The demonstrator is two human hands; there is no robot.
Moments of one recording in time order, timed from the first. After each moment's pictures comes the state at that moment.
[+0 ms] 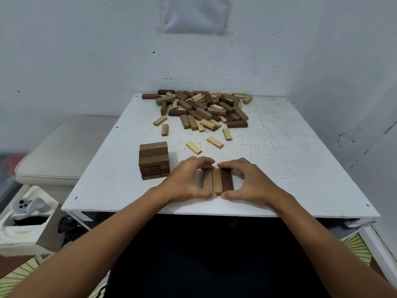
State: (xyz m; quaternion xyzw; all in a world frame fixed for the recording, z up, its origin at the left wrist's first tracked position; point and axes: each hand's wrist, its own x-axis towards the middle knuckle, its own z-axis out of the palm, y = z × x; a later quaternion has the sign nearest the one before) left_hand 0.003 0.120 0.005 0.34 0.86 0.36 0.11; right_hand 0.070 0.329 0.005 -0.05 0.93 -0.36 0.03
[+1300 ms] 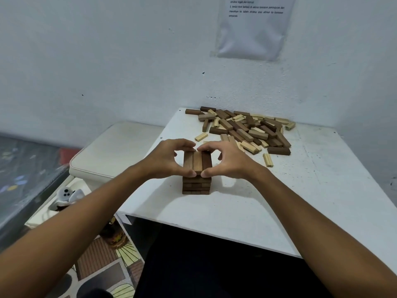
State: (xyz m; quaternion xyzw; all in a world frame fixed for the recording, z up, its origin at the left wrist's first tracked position) left_hand -0.058 0.004 0.063 0.25 0.89 0.38 0.03; right_hand -0.051 0.220 0.059 -0.21 0.90 -0.39 0.04
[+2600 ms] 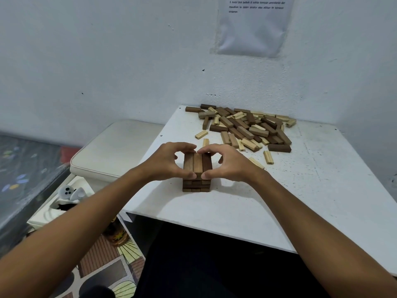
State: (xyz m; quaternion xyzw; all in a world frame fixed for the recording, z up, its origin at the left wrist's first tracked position) left_hand -0.059 0.002 0.048 0.25 0.88 0.39 0.04; right_hand -0.049 0.222 0.042 -0.20 0.89 -0.41 0.04
